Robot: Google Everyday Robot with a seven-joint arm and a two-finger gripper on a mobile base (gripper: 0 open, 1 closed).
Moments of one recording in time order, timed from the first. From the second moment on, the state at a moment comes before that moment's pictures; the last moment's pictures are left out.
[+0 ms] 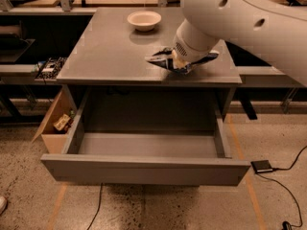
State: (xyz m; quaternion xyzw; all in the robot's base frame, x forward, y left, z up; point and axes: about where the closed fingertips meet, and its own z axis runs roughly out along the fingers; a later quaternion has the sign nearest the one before) arm 0.633 -0.088 0.912 -0.32 0.89 -0.05 0.31
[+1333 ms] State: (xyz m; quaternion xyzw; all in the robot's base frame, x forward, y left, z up) arm 0.463 -0.131 0.929 -0.21 0.94 -0.08 0.27
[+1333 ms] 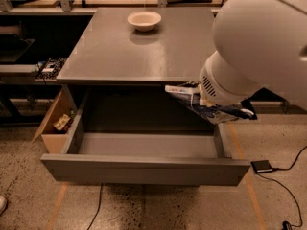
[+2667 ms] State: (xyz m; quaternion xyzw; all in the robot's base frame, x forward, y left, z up) arm 0.500 -0.075 0.803 -0.24 0.95 -0.03 0.20
